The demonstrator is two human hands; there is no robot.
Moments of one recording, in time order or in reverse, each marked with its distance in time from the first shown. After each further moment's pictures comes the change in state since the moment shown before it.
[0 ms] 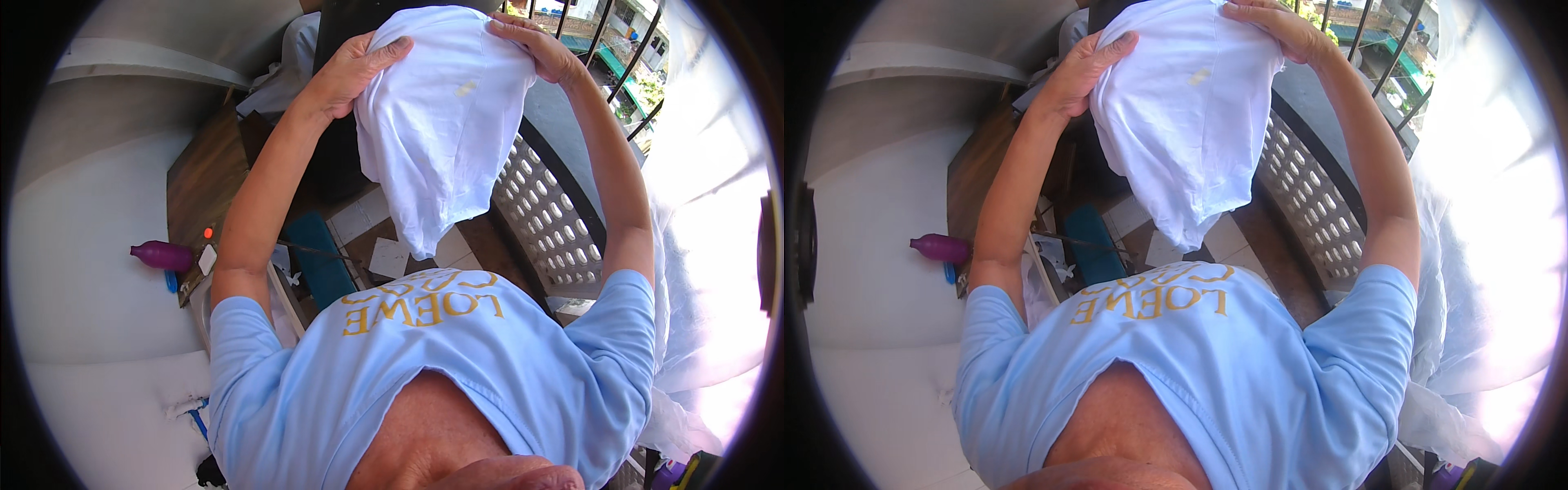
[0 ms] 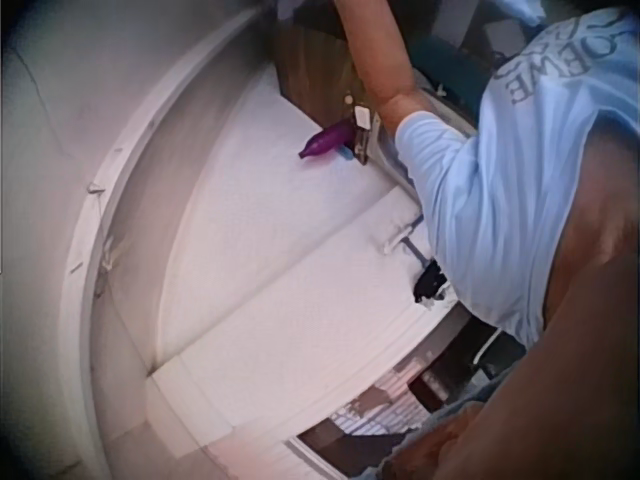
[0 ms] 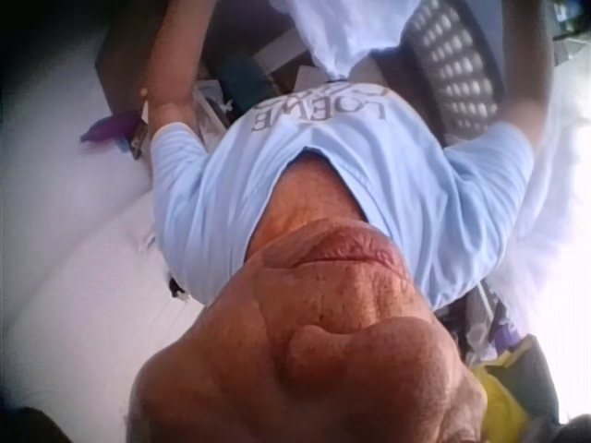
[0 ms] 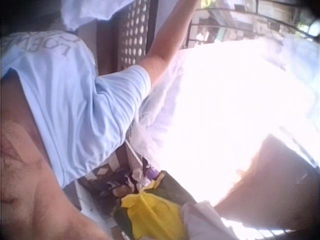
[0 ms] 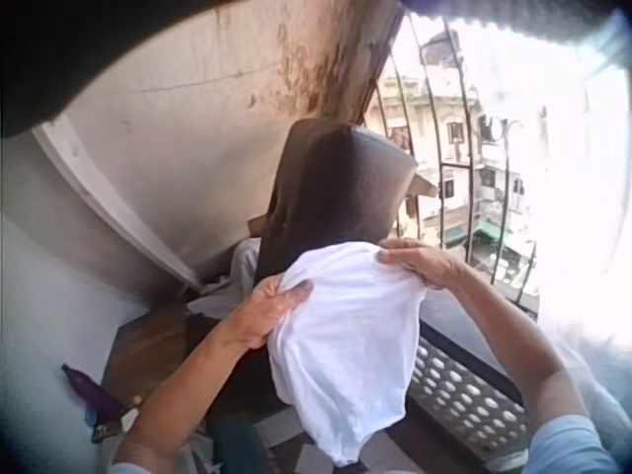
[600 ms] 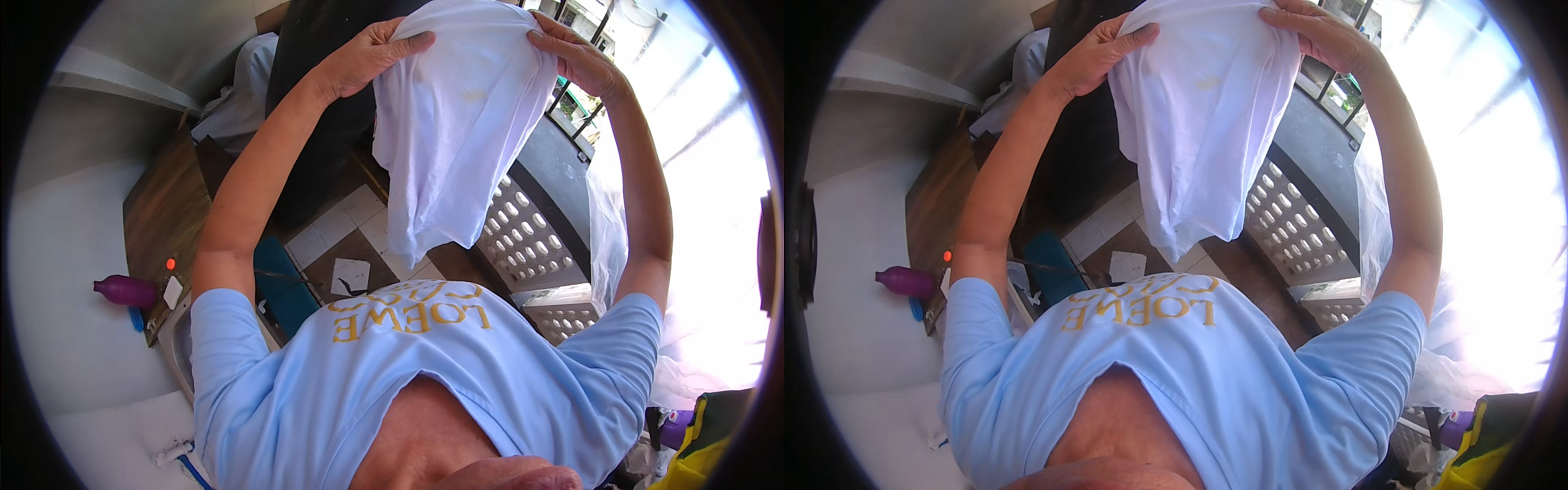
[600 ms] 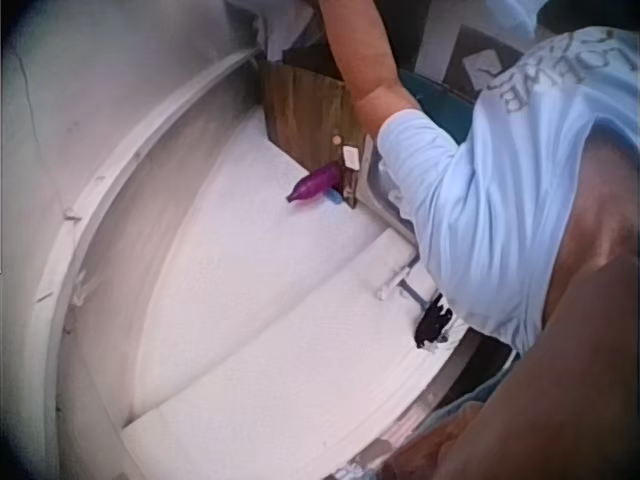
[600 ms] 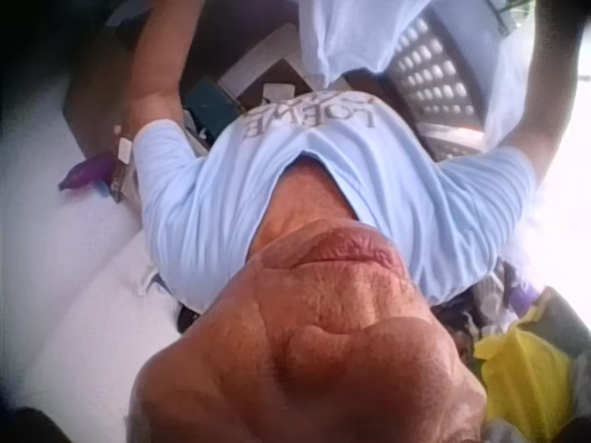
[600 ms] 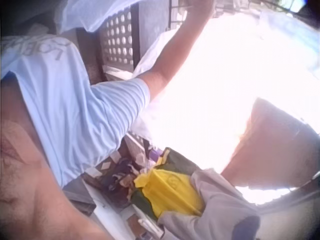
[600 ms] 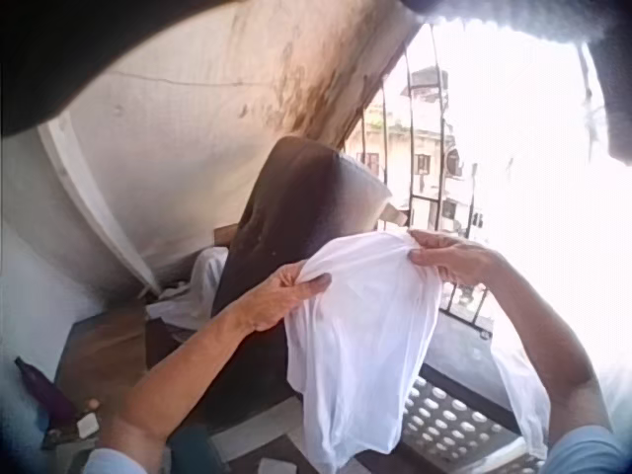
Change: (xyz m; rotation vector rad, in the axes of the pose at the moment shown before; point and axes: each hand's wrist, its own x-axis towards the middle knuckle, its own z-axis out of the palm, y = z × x) left_hand 0.035 0.010 0.018 0.035 -0.236 0.257; right_hand -0.088 -0.097 -0.041 -0.324 -0.056 -0.034
